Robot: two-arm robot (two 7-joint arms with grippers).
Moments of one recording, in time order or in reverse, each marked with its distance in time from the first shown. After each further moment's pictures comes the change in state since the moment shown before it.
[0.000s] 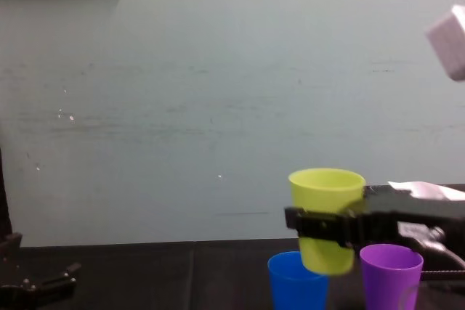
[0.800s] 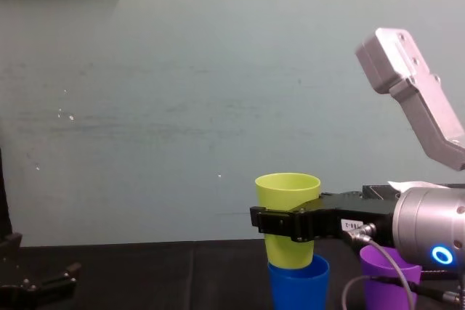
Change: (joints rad) left arm 0.000 0.000 0.000 0.000 0.000 0.000 0.000; right arm 0.132 -0.121 -0.048 0.186 -0.044 0.000 -0.028
